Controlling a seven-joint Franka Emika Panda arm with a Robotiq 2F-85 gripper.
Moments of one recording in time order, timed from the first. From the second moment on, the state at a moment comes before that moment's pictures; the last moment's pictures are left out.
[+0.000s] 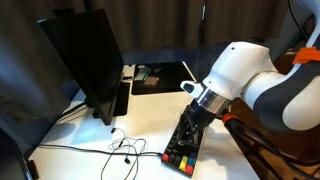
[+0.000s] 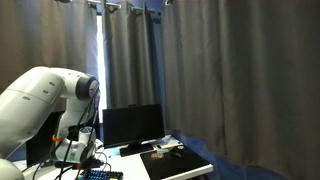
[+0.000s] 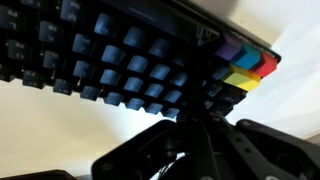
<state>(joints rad) 0.48 0.60 0.43 -2.29 -0.09 3.30 -0.23</state>
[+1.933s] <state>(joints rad) 0.48 0.62 0.42 -2.28 -0.10 3.31 -0.23</state>
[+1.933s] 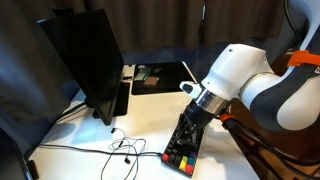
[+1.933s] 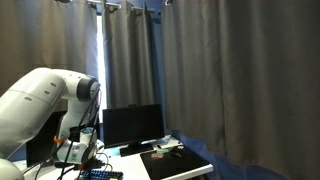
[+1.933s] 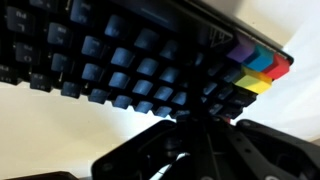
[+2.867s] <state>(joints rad) 0.48 0.61 0.42 -2.28 -0.10 3.31 -0.23</state>
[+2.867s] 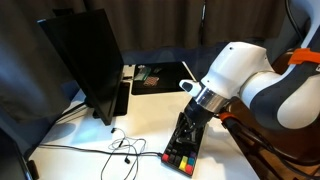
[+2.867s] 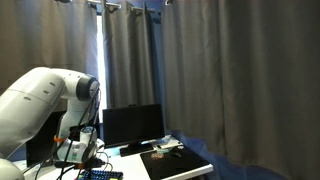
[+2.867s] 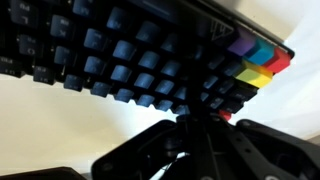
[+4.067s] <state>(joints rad) 0.49 0.41 0.39 -2.30 -0.10 3.13 -0.14</state>
